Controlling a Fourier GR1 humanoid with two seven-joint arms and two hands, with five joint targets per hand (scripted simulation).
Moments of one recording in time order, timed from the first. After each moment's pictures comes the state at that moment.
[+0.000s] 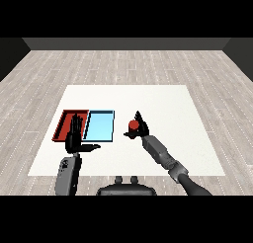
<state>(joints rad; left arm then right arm) -0.01 0.04 0.06 -1.63 0.09 -0.05 -0.40 -0.73 0.00 0.44 -0.42 -0.71 -0.11 -0.64</state>
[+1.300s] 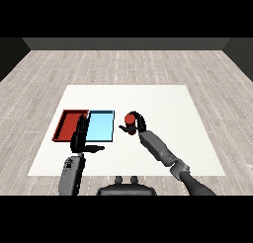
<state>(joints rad) -0.02 0.02 0.00 -1.61 0.06 -0.05 -0.40 -0.78 -0.03 0.56 -0.57 -0.68 -0.42 -0.62</state>
